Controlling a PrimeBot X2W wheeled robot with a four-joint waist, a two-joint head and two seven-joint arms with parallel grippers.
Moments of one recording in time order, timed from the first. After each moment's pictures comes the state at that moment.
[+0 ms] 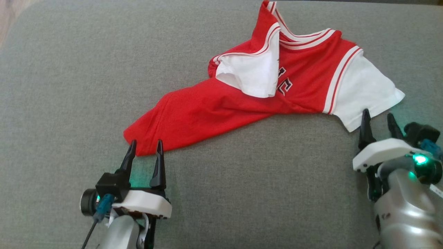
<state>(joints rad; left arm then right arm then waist) -0.21 0.04 -0.24 0.48 -0.27 -0.03 -0.26 -0.51 -0.07 -0.22 0.94 0.09 0.12 -0.26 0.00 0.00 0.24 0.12</state>
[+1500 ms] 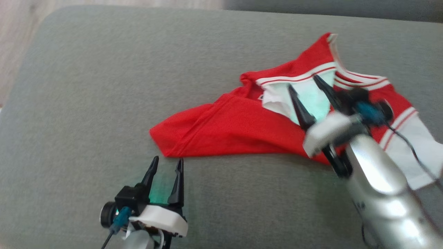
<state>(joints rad) -0.16 0.04 -0.36 0.48 -0.35 -0.03 -0.26 -0.49 -0.13 0.32 0.58 0.20 0.12 -0.11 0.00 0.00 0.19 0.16</state>
